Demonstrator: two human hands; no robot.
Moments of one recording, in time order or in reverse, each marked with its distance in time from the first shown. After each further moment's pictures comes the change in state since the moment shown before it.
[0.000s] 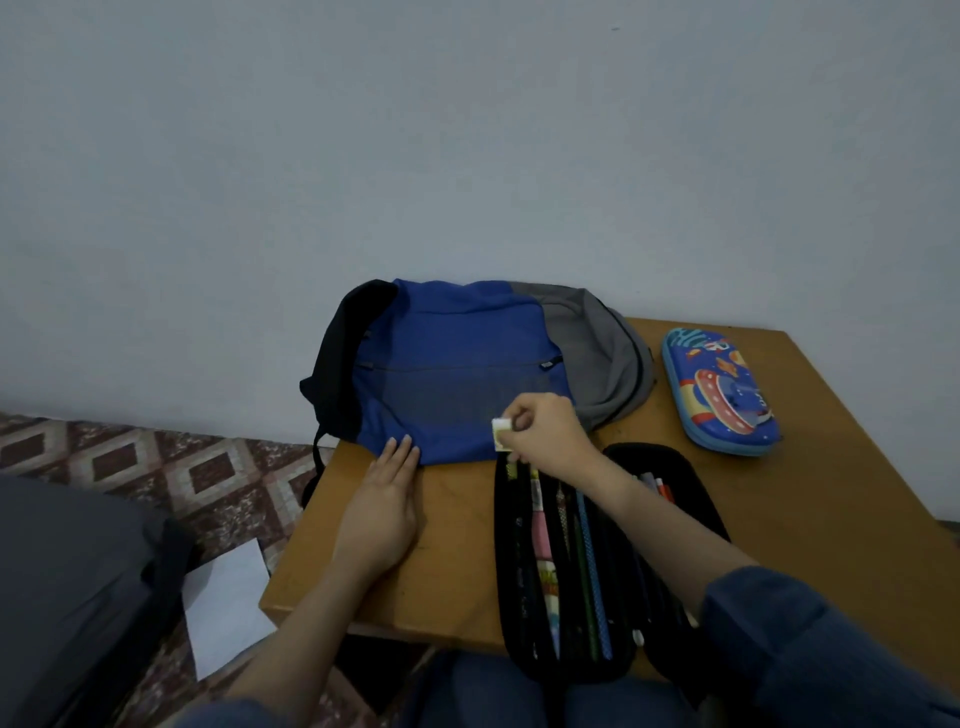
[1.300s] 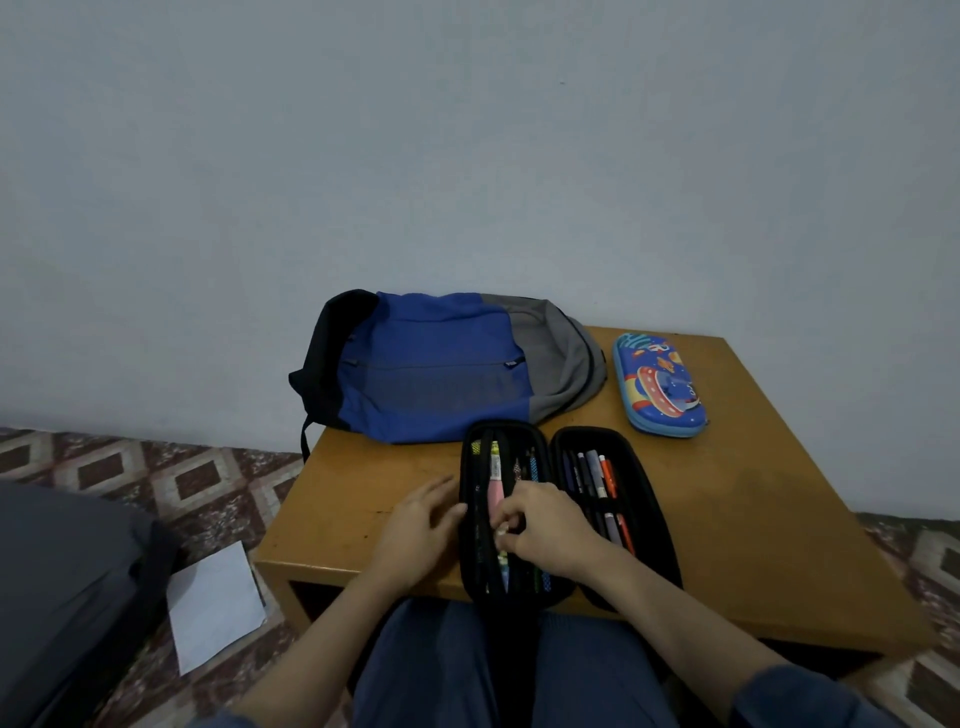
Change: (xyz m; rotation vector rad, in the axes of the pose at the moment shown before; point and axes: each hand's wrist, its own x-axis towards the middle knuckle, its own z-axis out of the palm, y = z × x) left_hand -0.056 0.084 0.005 -0.290 -0.090 -0.057; right_hand -0.120 0.021 -0.005 -0.414 -0.207 -0.125
